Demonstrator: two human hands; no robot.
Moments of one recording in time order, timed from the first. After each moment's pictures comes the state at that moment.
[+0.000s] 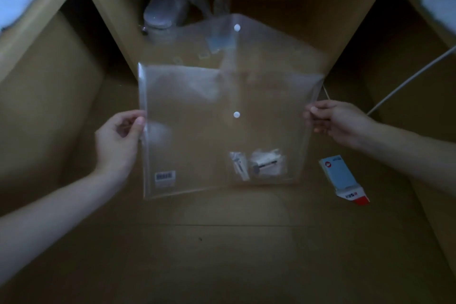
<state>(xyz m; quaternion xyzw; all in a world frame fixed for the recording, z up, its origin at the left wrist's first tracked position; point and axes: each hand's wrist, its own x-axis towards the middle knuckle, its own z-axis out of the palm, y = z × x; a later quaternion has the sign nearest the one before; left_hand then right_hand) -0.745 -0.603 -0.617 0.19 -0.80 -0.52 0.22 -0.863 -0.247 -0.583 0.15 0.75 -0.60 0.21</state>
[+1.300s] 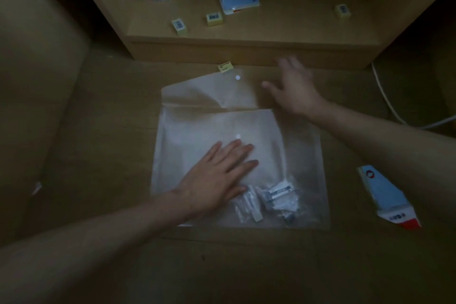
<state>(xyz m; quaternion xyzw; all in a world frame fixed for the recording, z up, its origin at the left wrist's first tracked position) -0.771 -0.525 -0.721 -0.28 -0.96 -0.06 -0.05 -0.953 -0.360 -0.678 -0.16 0.97 -0.19 0.08</state>
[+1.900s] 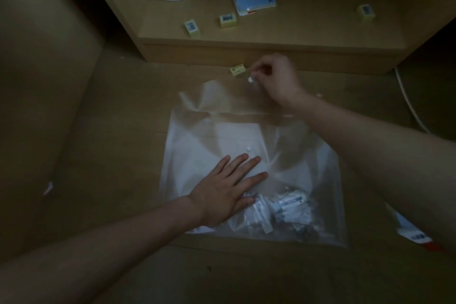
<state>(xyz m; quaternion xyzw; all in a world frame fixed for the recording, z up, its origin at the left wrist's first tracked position) -0.765 -0.529 -0.752 -0.28 -0.95 -0.04 -0.11 -0.988 -0.413 -0.706 -0.15 0.90 -0.40 0.07</state>
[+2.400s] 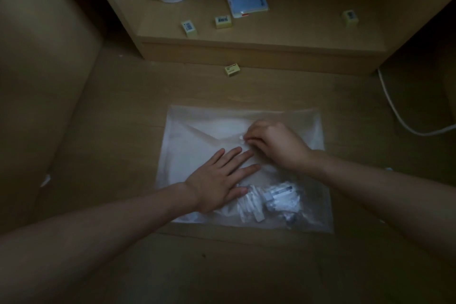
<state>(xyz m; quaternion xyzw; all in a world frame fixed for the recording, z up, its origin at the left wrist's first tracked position) -0.770 -0.529 -0.745 -0.28 -0.95 -0.06 -0.13 -0.881 -0.360 -0.712 -0.43 0.86 -0.23 0.13</state>
